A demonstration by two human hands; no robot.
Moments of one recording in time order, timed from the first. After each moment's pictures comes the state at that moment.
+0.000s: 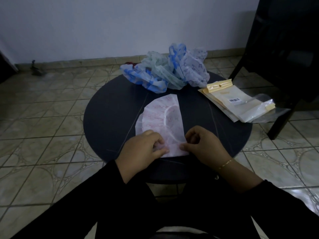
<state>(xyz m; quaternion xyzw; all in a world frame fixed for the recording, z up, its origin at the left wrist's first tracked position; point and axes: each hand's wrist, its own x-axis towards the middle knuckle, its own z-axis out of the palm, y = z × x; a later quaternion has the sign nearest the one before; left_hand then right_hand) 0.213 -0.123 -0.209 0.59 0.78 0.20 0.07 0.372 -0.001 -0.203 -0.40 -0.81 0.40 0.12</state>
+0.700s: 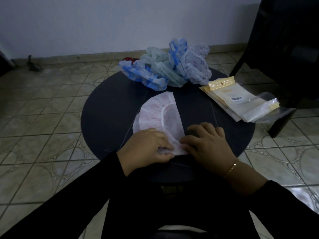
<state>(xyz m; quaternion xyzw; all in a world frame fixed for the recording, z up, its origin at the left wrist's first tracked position) 0.204 -0.107 -0.205 0.70 0.69 0.15 0.10 0.382 0.010 -0.217 -0.24 -0.96 -0.02 0.12</state>
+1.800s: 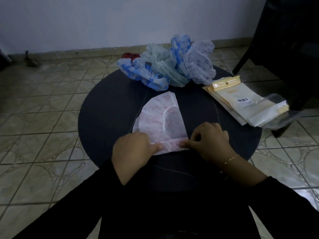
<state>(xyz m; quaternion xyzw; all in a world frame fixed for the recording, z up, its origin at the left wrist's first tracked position) 0.200 -0.105 -0.194 0.46 0.88 0.09 0.07 0.353 0.028 -0.200 -0.39 -0.89 0.21 0.07</state>
